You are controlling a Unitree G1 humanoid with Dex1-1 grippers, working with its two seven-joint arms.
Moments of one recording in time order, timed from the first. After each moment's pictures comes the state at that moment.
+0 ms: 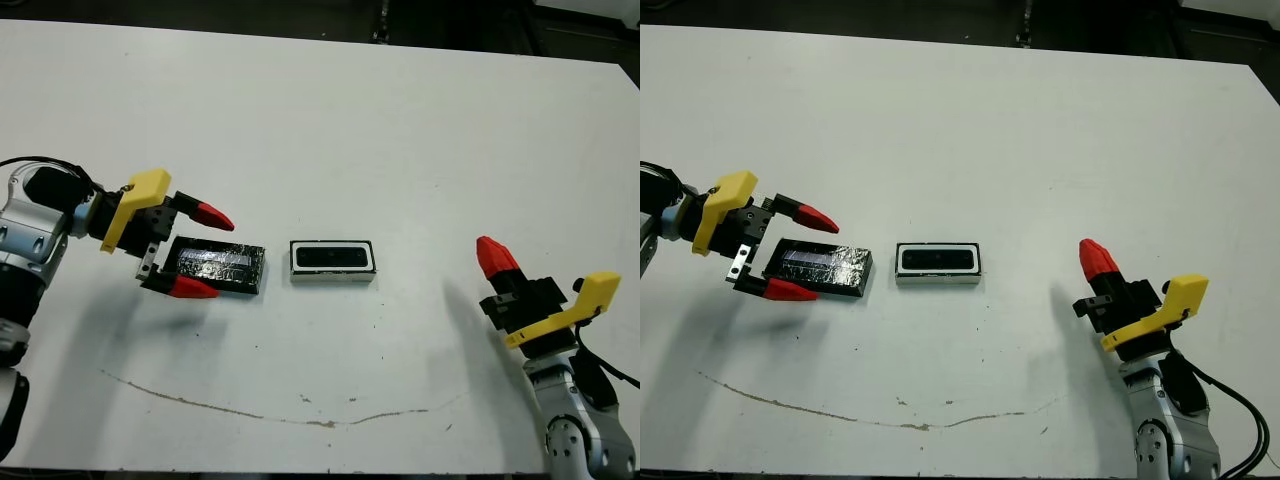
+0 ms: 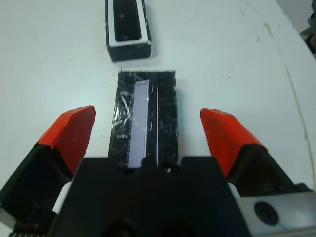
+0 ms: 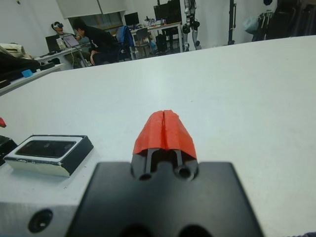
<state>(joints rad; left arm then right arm) -0.74 0.80 -0.30 0.61 -0.24 -0.08 -1.61 0.09 -0.21 -0.22 -0.15 0.49 0.07 0.48</state>
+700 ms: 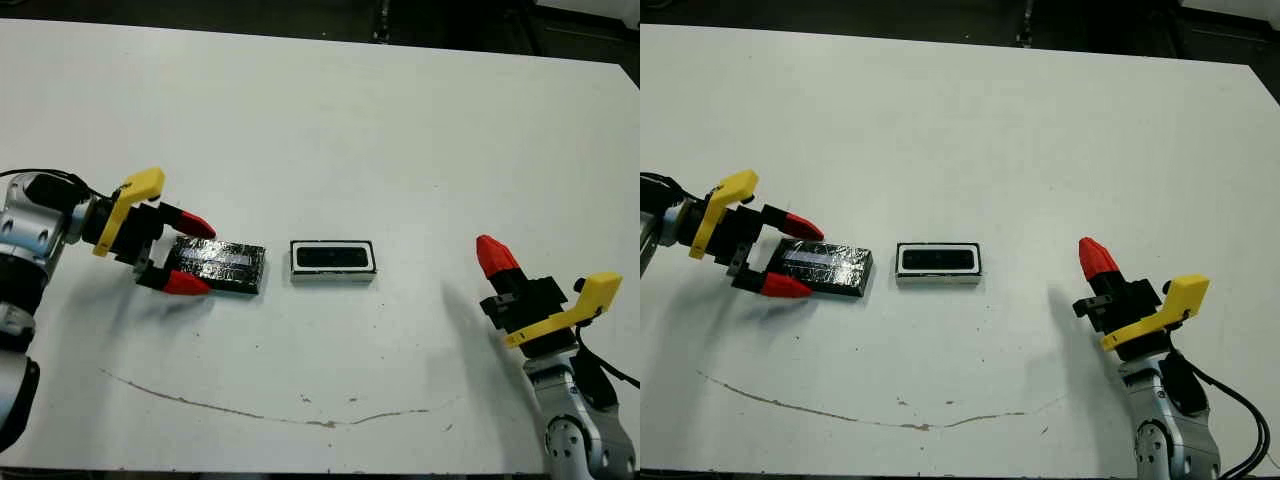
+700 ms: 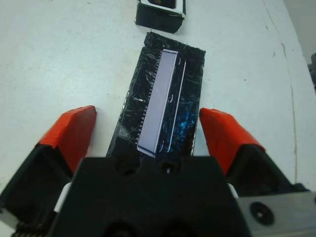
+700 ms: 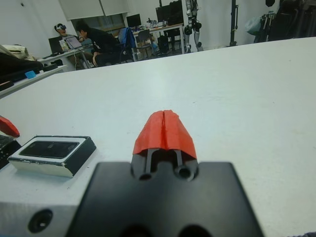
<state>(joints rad) -0.79 0.77 -0.30 0.73 -0.18 0.15 -1.61 0.09 -0.22 -0.21 -0.15 0.50 0.07 0.49</state>
